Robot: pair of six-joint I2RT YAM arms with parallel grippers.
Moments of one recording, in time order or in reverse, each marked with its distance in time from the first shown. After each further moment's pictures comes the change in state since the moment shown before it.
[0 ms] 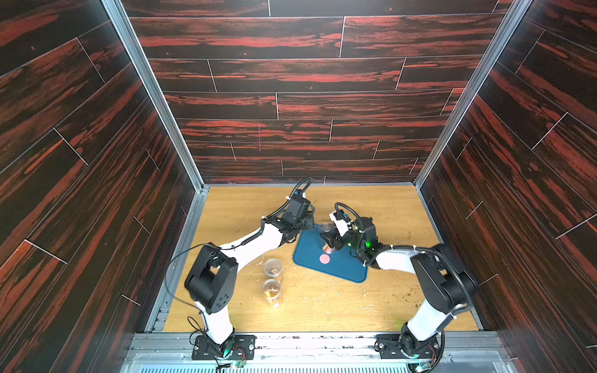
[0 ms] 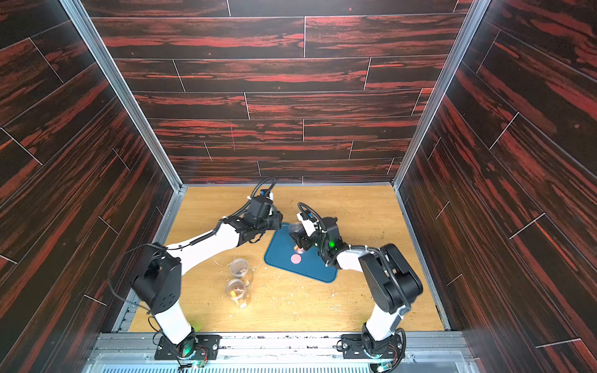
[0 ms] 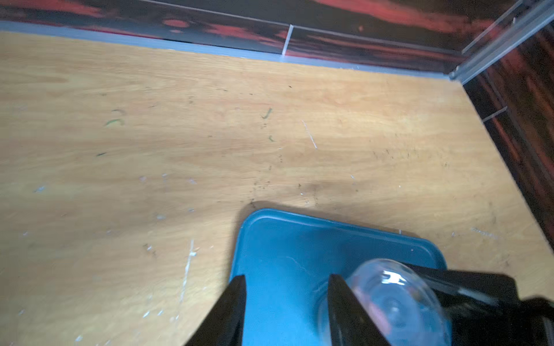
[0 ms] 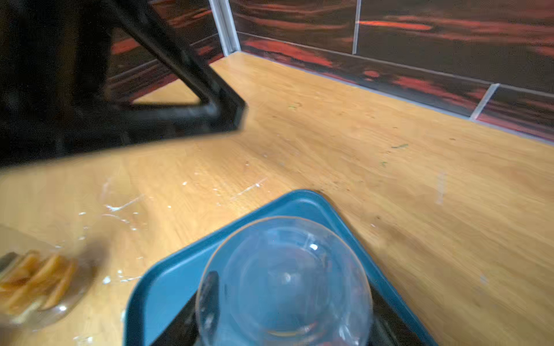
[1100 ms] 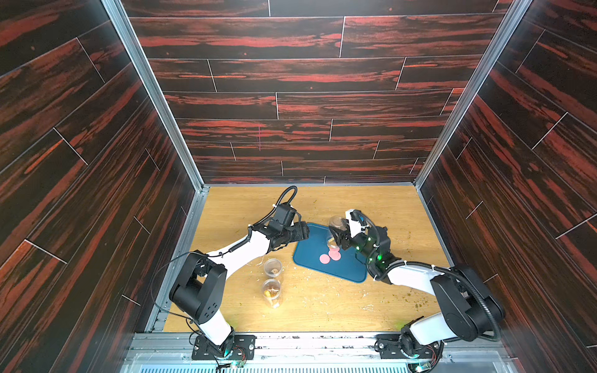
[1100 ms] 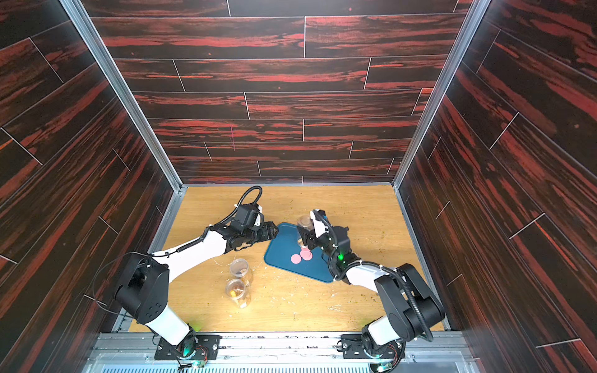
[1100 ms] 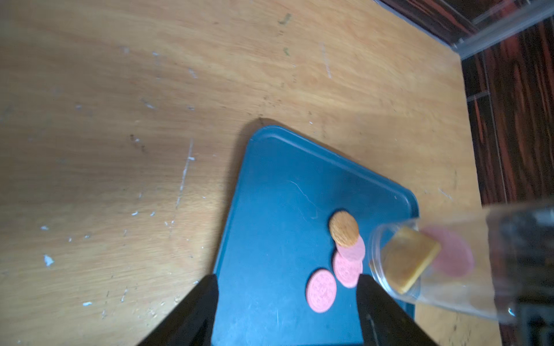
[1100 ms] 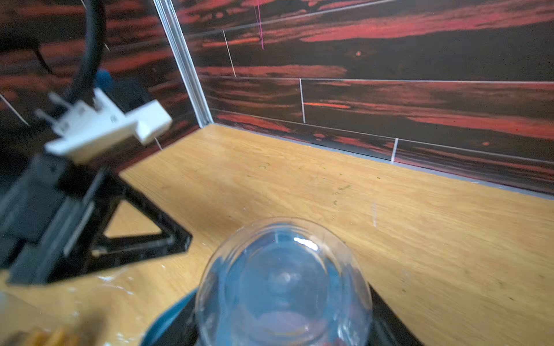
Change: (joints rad) left arm 0.067 -0.105 -0.181 -0.038 0.252 -0.110; right arm -0.008 -0.200 -0.139 0.175 0.128 0.191
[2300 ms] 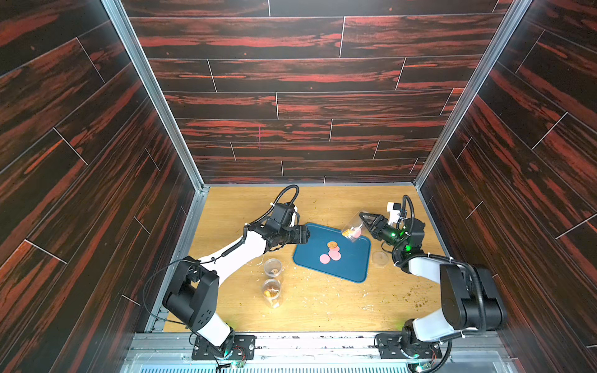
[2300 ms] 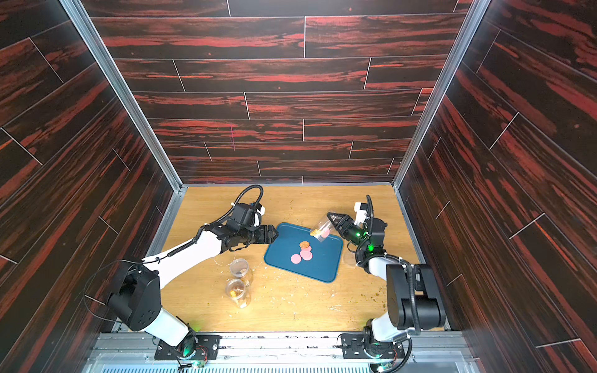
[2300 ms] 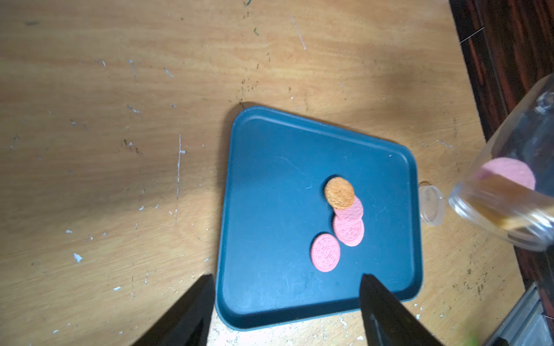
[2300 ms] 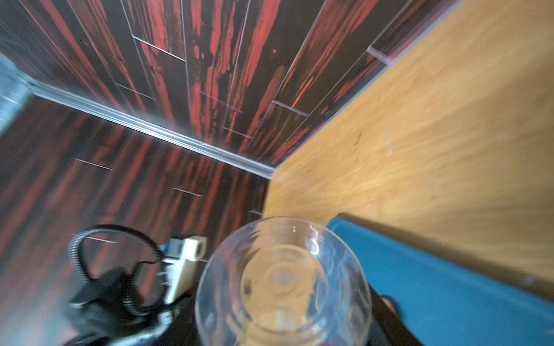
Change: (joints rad) left arm 0.003 -0.047 0.035 -0.117 0.048 0.143; right arm -0.433 0.078 -0.006 0.154 -0.531 1.033
